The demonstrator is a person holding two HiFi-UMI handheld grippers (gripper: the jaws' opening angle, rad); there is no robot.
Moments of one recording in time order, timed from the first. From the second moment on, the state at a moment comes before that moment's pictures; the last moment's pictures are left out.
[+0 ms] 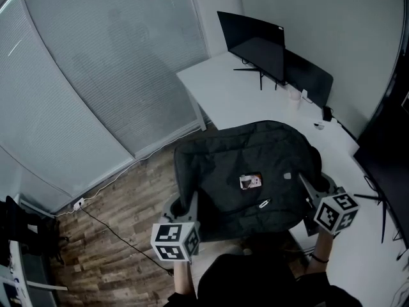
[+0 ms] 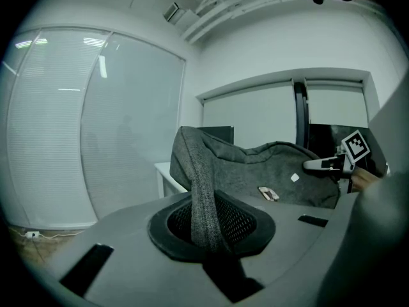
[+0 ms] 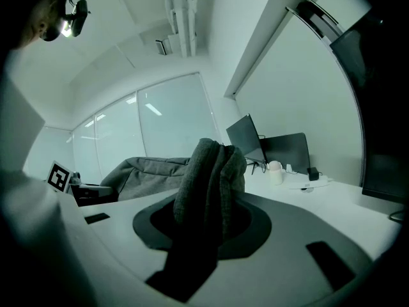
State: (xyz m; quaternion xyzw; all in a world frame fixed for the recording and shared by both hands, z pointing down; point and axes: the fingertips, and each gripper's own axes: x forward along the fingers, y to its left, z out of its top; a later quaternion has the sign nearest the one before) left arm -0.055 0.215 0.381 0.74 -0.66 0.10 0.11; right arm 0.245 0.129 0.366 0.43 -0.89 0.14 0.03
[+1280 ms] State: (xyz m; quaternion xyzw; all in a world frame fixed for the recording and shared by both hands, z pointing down) left arm -0.160 0.070 0.414 0.76 -0.62 0.10 0.17; right arm 0.145 0.006 0.389 0.47 -0.86 0.16 0.07
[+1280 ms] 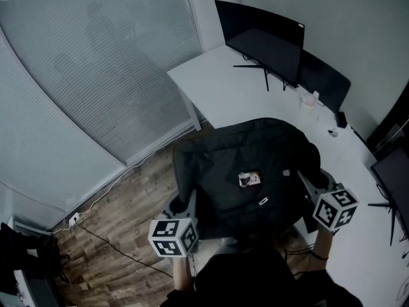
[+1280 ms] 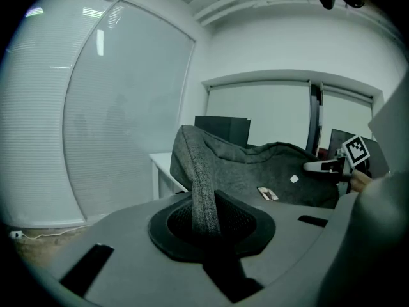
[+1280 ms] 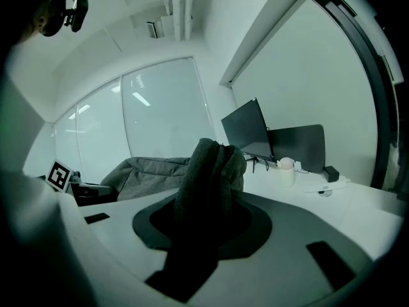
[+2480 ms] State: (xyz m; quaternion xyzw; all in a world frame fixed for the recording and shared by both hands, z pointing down) left arm -0.199 -0.049 0.405 0.82 -0.55 0.10 0.15; right arm 0.116 -0.055 0.385 0.55 -0.82 0.16 0.03
